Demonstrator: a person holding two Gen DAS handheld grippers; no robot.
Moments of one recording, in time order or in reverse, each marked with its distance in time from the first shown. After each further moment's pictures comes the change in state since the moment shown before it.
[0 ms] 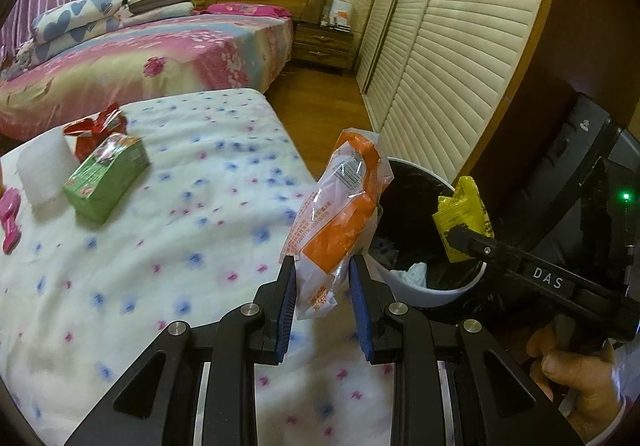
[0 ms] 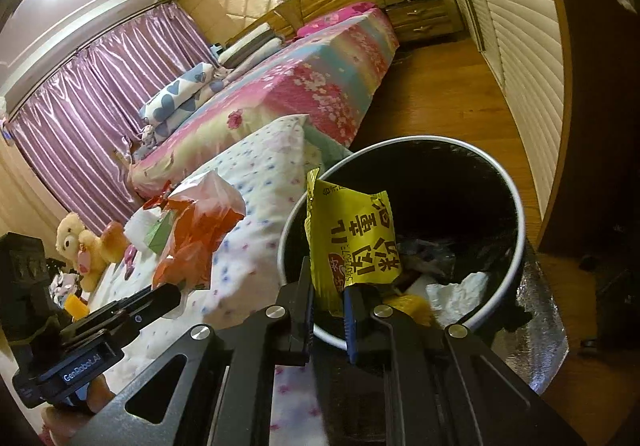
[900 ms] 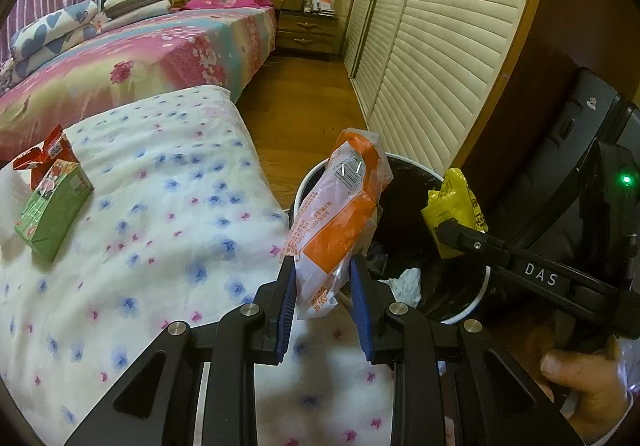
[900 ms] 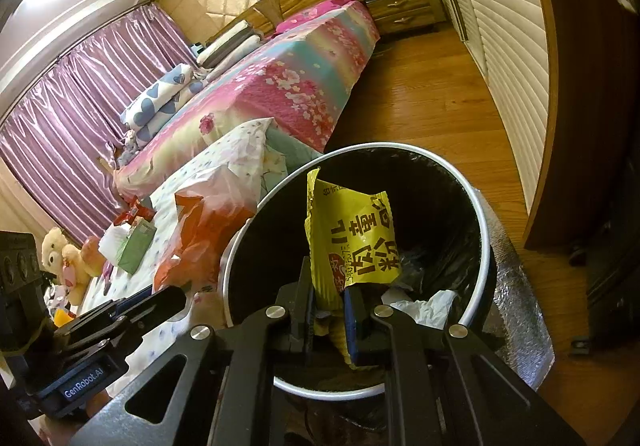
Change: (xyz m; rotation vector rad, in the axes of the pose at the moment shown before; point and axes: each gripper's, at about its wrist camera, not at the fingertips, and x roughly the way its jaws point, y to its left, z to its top) left arm 0.049 -0.036 0.020 0.061 0.048 -0.004; right arm 0.013 -0.034 0.016 0.042 0.026 -0.042
